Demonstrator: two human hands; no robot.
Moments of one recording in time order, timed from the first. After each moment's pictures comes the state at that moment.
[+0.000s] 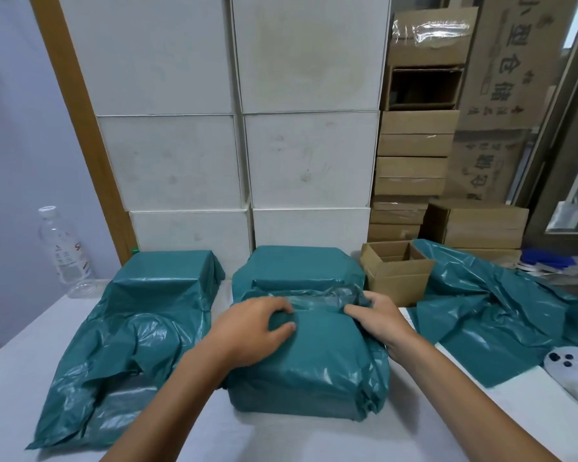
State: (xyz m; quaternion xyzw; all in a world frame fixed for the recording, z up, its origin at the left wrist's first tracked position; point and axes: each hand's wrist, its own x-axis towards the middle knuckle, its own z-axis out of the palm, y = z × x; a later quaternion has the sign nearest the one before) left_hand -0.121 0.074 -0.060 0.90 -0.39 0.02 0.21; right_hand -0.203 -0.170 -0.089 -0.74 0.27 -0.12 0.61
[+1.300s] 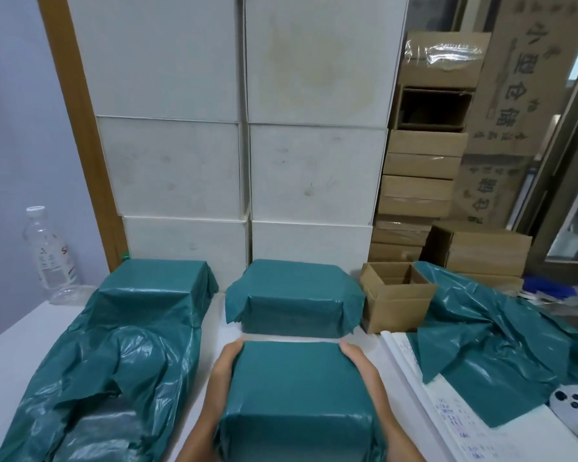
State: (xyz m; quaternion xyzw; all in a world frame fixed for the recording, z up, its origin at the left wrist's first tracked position) left_hand -0.128 0.071 -0.123 0.58 -0.06 -0.19 0.79; right_hand -0.203 -0.137 -0.119 -0.57 0.23 -0.10 0.78
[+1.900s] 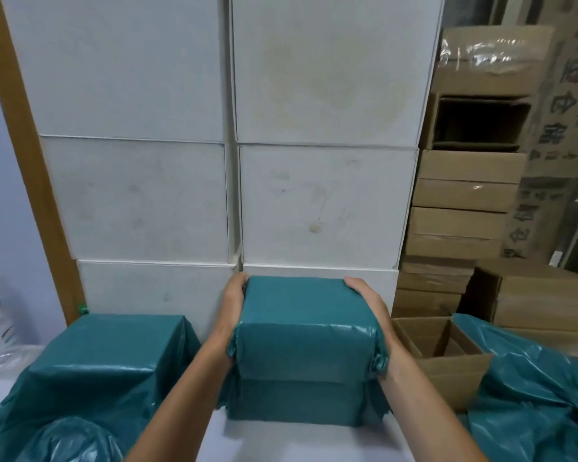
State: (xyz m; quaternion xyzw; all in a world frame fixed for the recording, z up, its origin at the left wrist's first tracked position) left_hand 0.060 -0.020 -0.036 0.59 -0.04 -0.14 0.79; right_hand -0.031 -0.221 -0.043 -0.53 0.18 -0.17 0.81
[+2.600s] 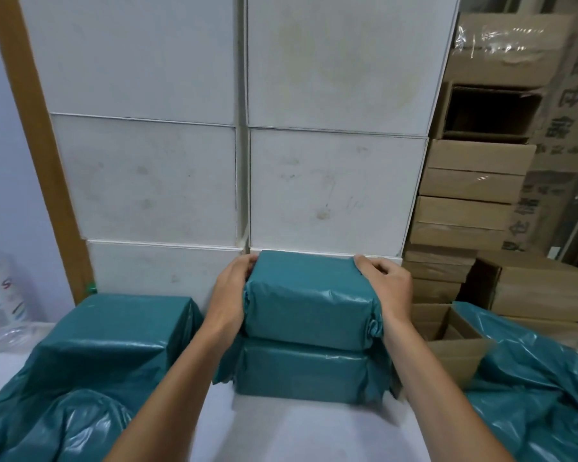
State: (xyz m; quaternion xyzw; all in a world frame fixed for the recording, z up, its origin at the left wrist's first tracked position) left_hand 0.060 -0.004 -0.048 0.65 -0.13 -0.04 0.75; right_hand -0.028 -0.232 -0.036 -0.68 0.22 -0.41 0.56
